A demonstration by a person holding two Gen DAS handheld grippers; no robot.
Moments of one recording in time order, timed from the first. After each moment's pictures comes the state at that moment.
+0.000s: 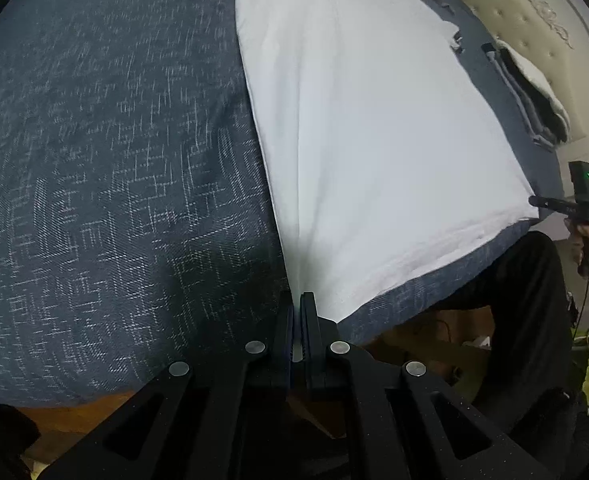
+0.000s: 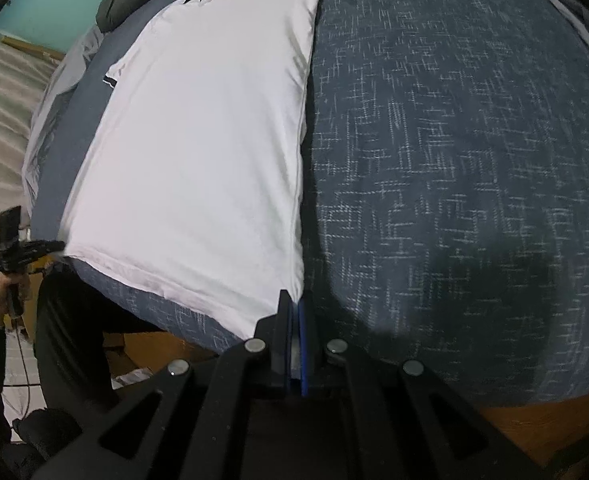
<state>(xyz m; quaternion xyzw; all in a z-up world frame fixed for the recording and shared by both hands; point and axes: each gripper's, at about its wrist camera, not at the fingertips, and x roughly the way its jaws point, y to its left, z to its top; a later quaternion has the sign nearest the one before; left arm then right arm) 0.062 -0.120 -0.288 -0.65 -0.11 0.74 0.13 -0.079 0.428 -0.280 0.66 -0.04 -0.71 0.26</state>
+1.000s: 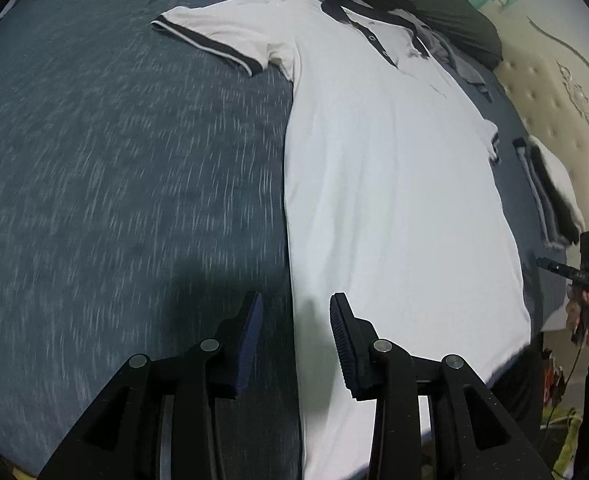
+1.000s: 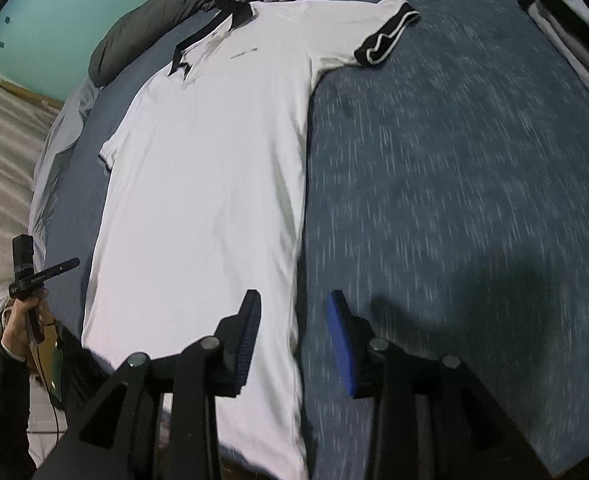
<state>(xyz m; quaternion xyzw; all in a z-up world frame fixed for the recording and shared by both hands) -0.067 -0.161 -0.276 -0.59 -0.18 0.79 0.08 -0.196 0.406 -0.256 0.62 -0.09 -0.74 0.24</state>
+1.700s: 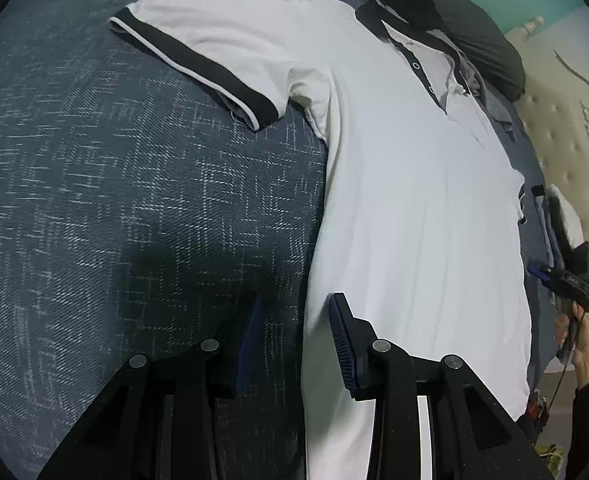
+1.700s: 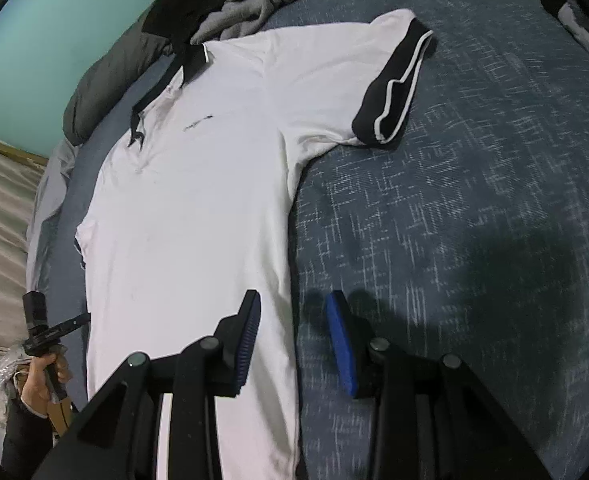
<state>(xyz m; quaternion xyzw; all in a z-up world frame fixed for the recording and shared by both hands) -0.149 -0.182 -0.319 -0.58 -0.21 0.78 0.07 -0.302 0.379 -0.303 0.59 -0.15 -0.76 0.21</state>
